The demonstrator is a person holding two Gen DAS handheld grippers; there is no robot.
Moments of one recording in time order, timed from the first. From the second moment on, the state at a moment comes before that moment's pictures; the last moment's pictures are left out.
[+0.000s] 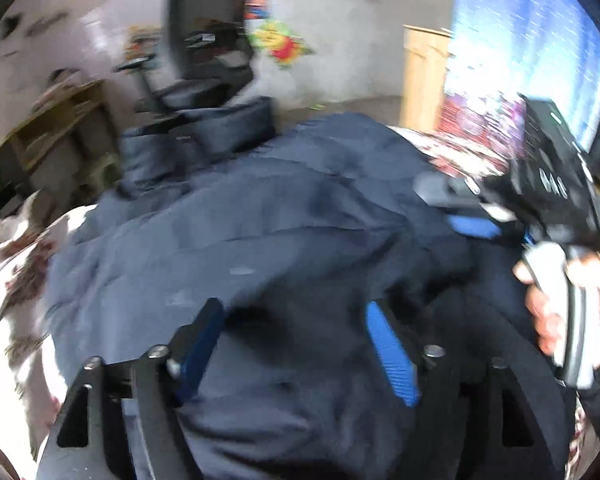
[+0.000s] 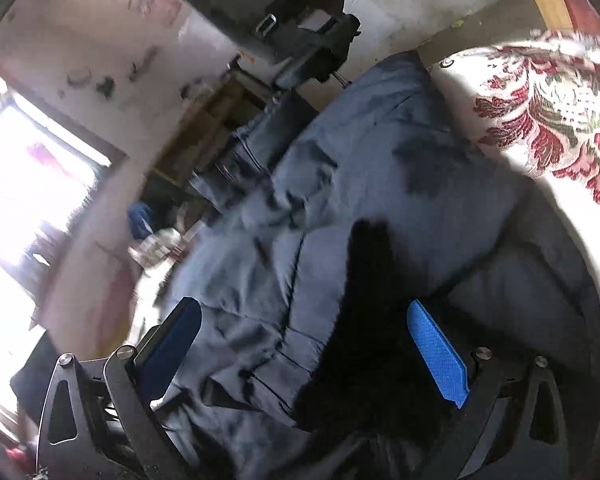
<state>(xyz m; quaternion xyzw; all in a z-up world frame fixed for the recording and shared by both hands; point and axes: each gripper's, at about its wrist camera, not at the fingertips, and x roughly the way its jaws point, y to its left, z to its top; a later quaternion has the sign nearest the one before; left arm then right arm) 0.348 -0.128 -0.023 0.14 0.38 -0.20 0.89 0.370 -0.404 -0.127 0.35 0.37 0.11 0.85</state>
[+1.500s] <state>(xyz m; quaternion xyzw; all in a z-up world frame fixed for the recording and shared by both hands) 0.414 -0.010 -0.050 0.04 0.42 0.07 0.90 0.372 -0.414 -0.075 0.17 0.31 -0.08 0.93</state>
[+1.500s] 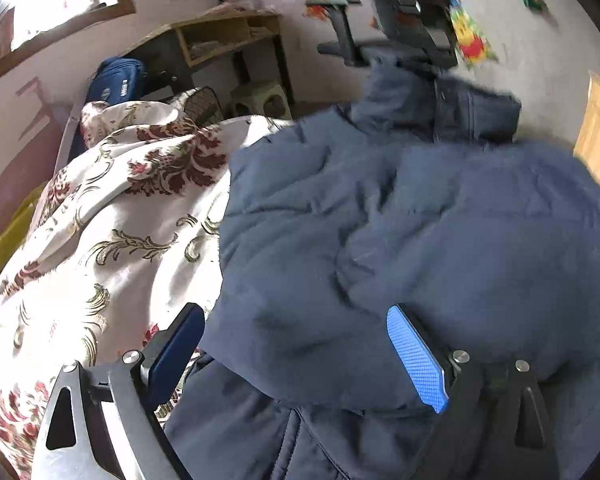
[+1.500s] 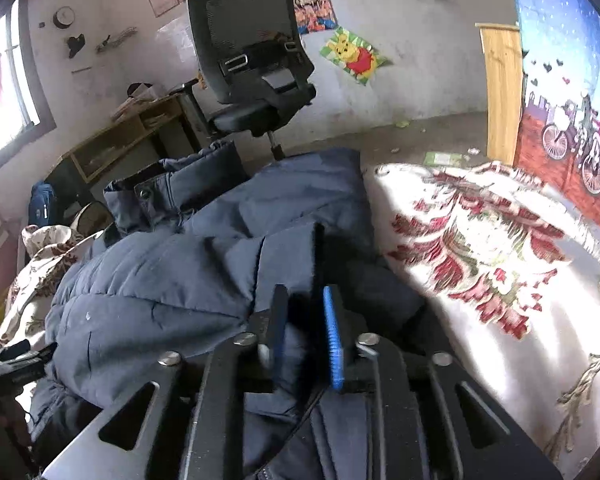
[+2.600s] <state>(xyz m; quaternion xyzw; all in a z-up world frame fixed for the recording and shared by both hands) 0.427 0.005 -0.094 -0.03 0.48 0.06 0.88 0.379 -0.387 -0.095 0.14 0.38 -0.02 0.91</state>
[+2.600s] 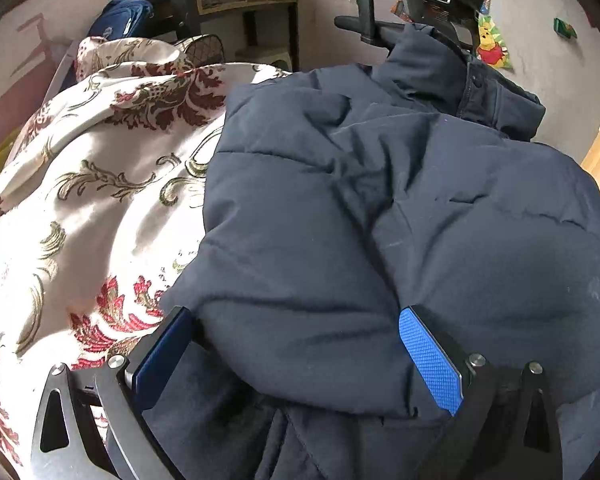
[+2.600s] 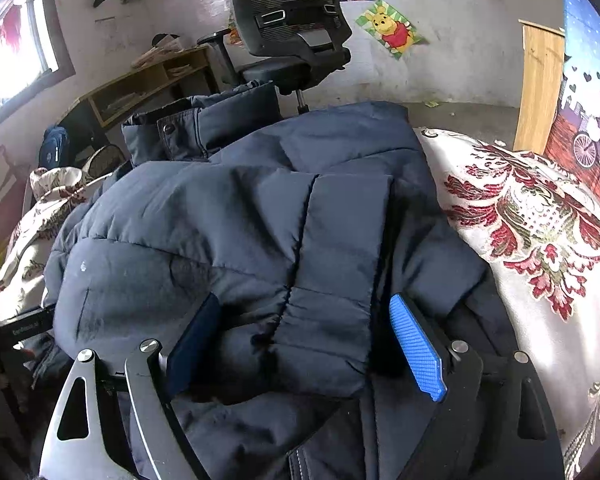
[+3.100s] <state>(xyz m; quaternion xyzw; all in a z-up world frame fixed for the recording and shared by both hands) 0.387 0.039 -0.078 -0.07 0.54 0.02 0.84 0.368 -0.356 -0.064 0.11 0.37 -0.01 0.92</state>
